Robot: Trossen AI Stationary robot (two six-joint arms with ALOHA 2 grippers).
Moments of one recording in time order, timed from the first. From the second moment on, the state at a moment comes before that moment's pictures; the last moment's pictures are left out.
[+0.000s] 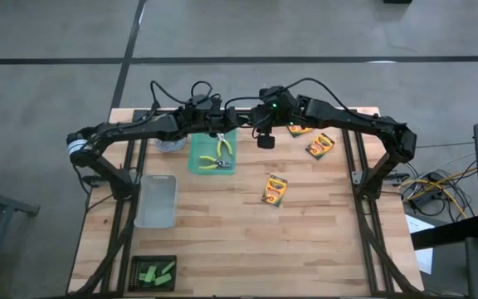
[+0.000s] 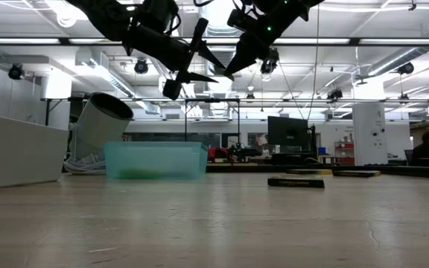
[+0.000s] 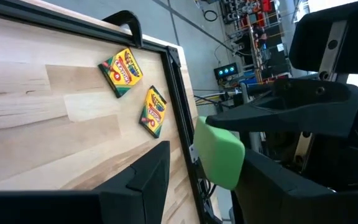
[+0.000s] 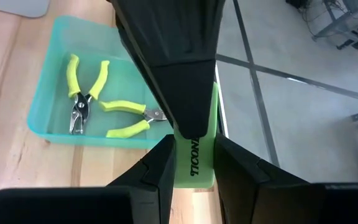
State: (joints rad) left arm 0.45 1.50 1.06 0.18 0.14 -1.18; right arm -0.38 1.66 1.48 -0.50 0.03 -0.48
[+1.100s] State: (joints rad) left arm 0.45 1.50 1.06 0.18 0.14 -1.18; right arm -0.38 1.66 1.48 -0.50 0.03 -0.48
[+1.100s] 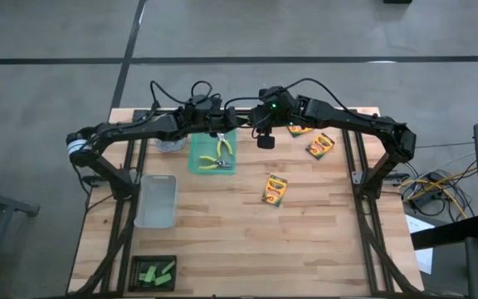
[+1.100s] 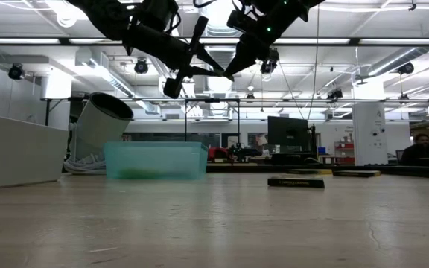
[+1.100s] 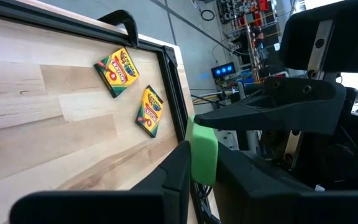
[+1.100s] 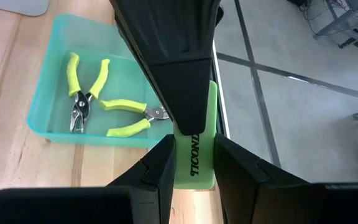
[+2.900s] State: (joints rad) left arm 0.45 1.50 1.06 0.18 0.13 -1.16; right arm -0.36 1.65 1.48 -0.55 0.03 -0.55
